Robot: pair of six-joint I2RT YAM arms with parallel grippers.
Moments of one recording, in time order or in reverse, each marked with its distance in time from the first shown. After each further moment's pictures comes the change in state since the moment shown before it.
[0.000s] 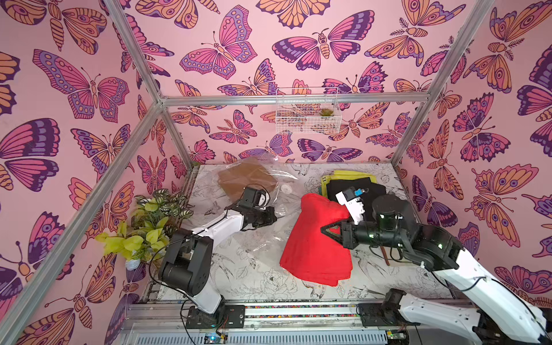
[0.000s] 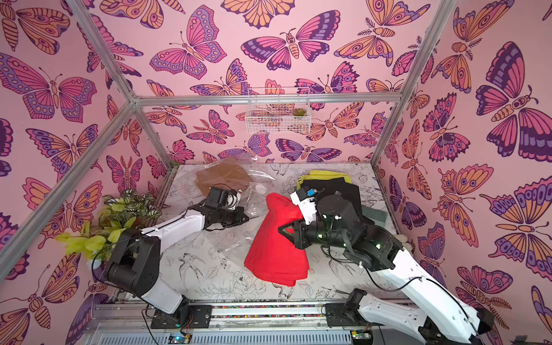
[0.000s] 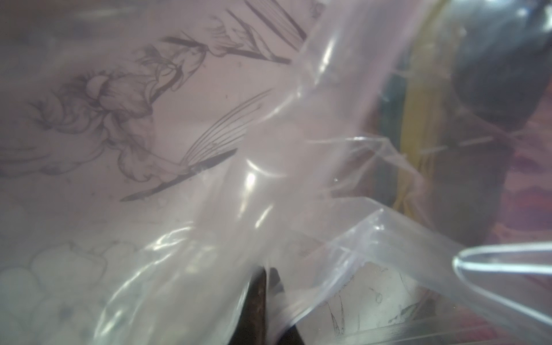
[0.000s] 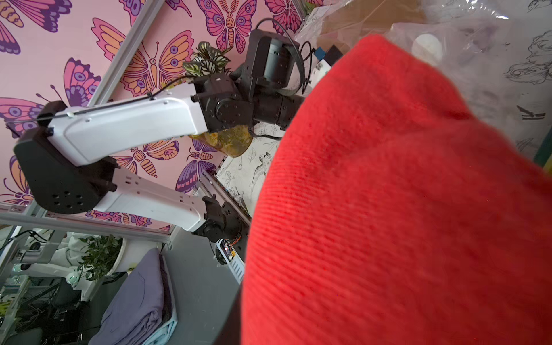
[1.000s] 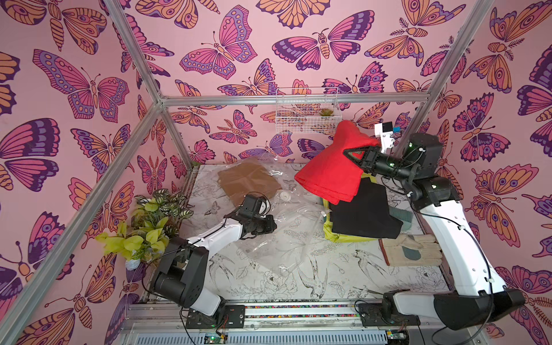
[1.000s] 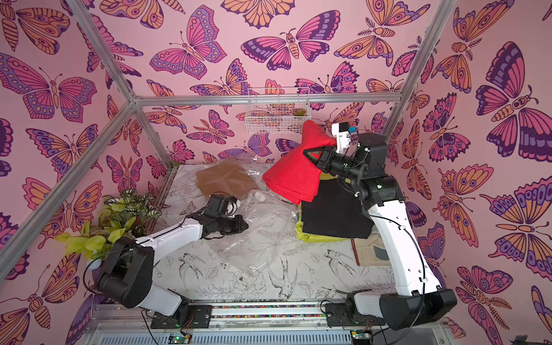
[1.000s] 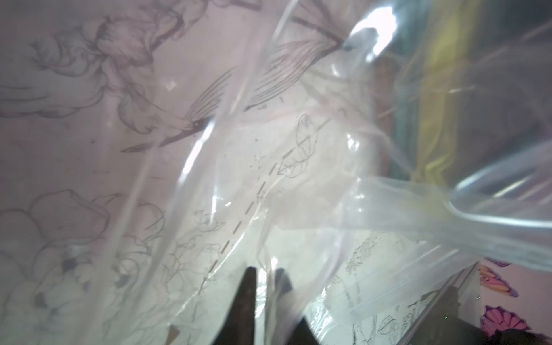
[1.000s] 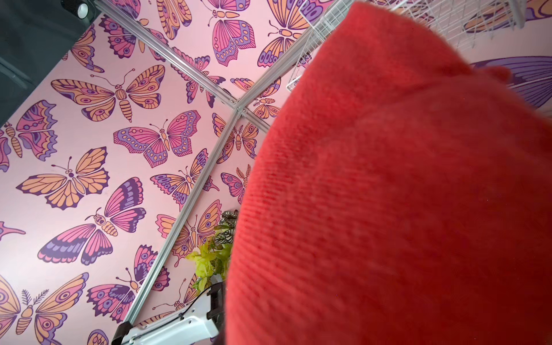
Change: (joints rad) left arm -0.035 -0.109 -0.107 0.010 -0.043 -0.007; right arm -0.620 0.334 0.292 0.361 -0.396 0.185
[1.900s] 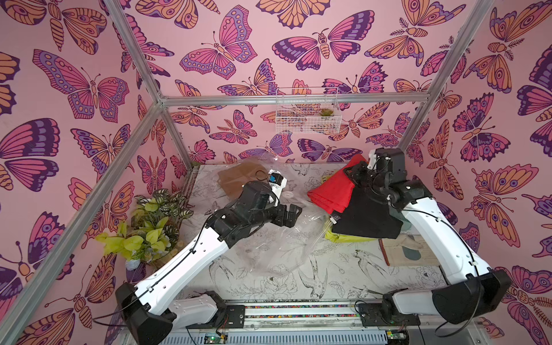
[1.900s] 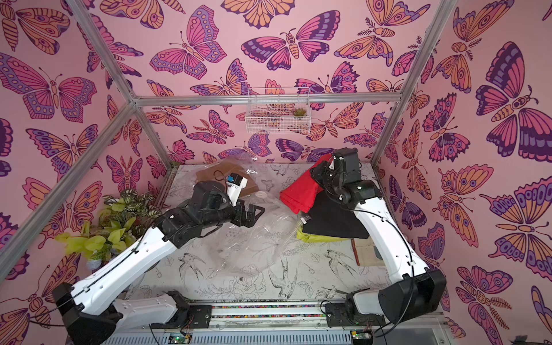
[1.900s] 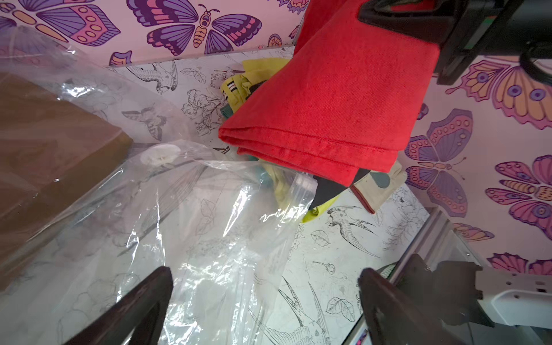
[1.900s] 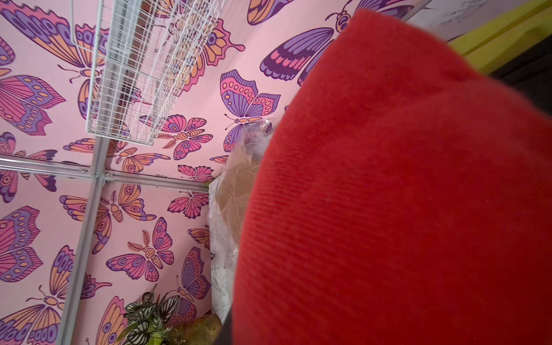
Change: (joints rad) left arm -0.342 -0.248 0.418 -0.314 -0.324 0.205; right arm 0.119 0.053 -0.140 -0.153 0.554 0.153
